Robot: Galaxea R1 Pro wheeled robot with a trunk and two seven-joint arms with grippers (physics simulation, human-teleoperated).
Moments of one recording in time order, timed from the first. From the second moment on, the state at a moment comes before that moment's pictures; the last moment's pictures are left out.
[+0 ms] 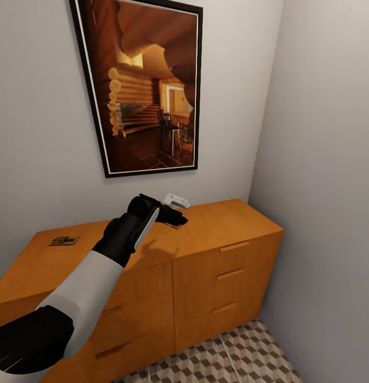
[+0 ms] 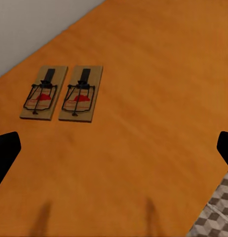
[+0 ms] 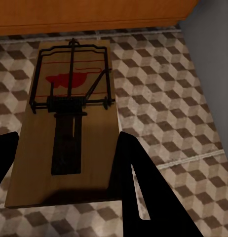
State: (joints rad) left arm -1.07 -0.13 -0.38 -1.02 0.00 1.01 -0.22; right arm -0.28 0.01 -0.34 -0.01 0.56 -0.48 -0.18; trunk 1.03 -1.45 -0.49
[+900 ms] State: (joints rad) left arm -1.07 -0.13 -0.38 -1.02 0.01 1.01 -0.22; right arm -0.28 0.02 -0.34 -0.01 0.56 -0.48 -0.18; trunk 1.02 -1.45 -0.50
